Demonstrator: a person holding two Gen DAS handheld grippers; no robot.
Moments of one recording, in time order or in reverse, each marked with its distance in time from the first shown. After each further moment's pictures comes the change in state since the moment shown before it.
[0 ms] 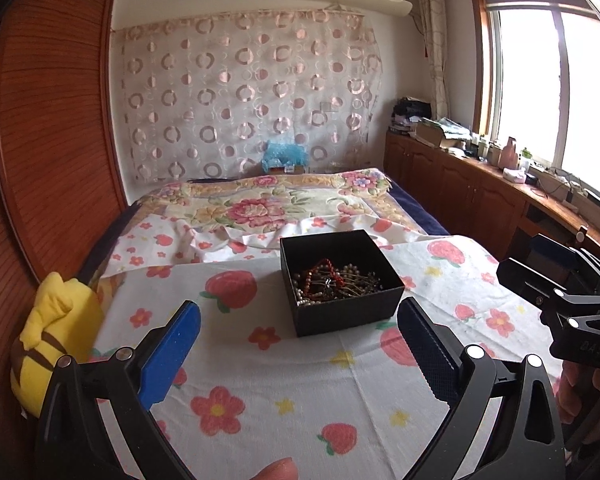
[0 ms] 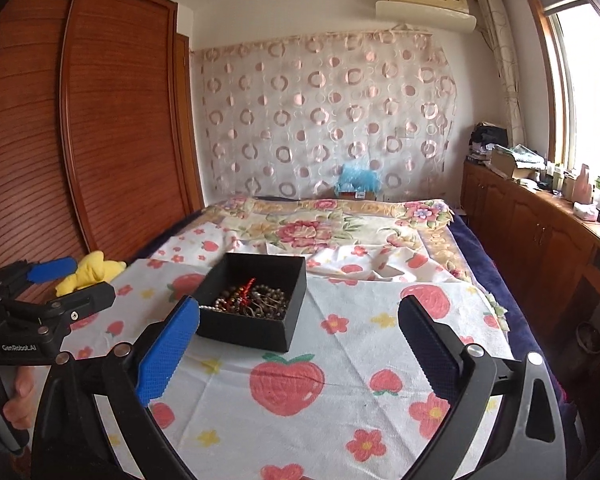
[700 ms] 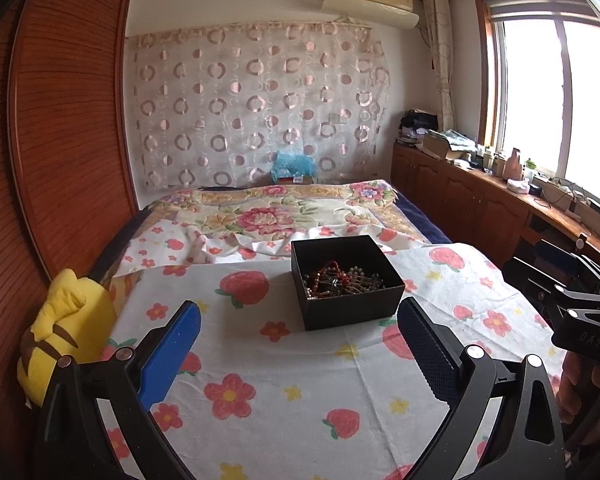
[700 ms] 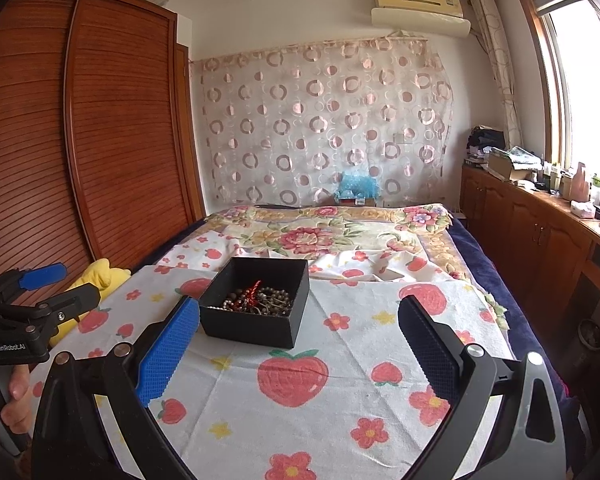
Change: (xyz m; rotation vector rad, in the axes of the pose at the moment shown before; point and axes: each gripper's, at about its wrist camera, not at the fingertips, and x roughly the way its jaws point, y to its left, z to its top) left arm -0.022 0.003 -0.010 -0.015 -0.044 0.028; right arm -0.021 0.004 -0.006 0.012 -0.028 0.001
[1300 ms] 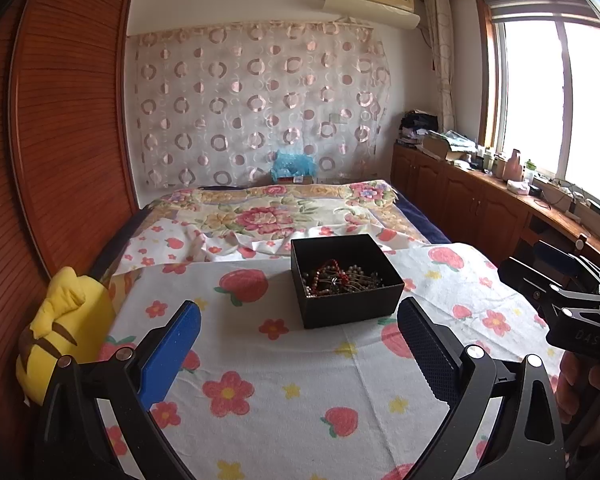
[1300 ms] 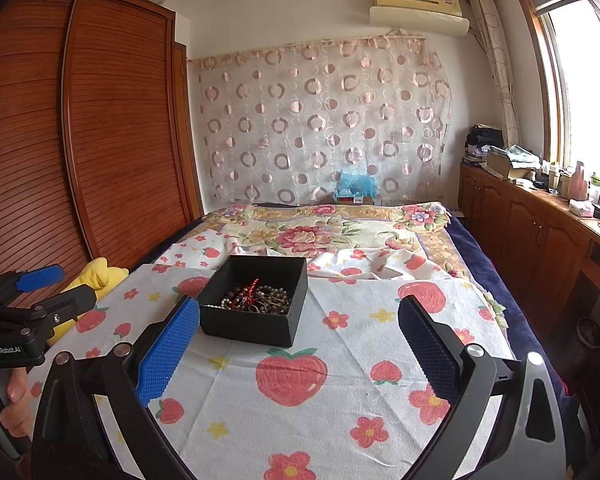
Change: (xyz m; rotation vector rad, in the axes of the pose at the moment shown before) left arm 0.001 -0.002 -0.003 0.003 0.000 0.003; right arm -0.001 0.000 -0.001 0.001 0.003 -0.003
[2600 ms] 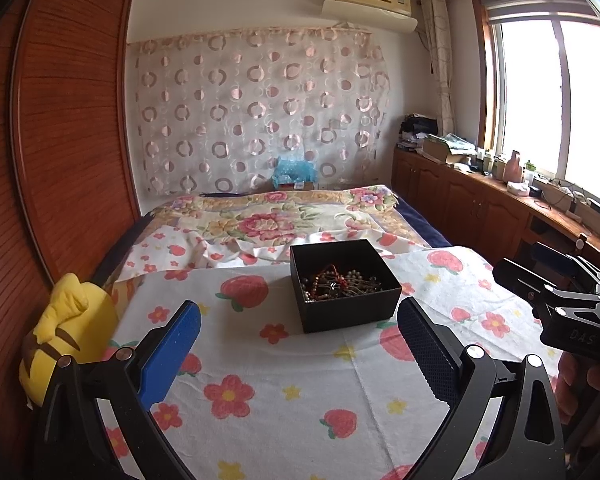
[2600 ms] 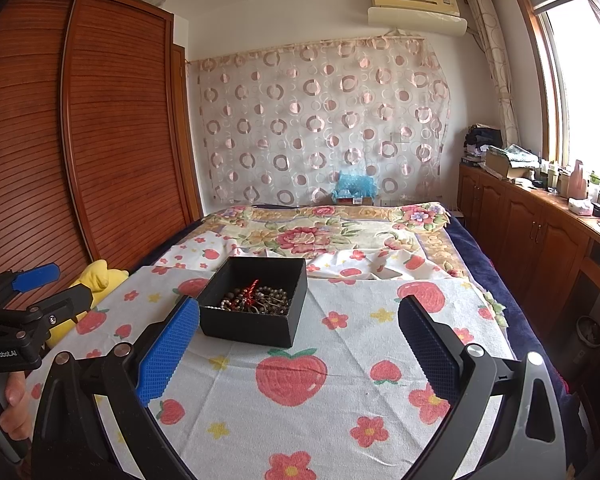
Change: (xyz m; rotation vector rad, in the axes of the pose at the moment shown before) left arm -0.002 0.001 -0.002 -0.001 -0.011 0.006; right arm 0.000 -0.001 0.000 0.003 -0.003 -0.002
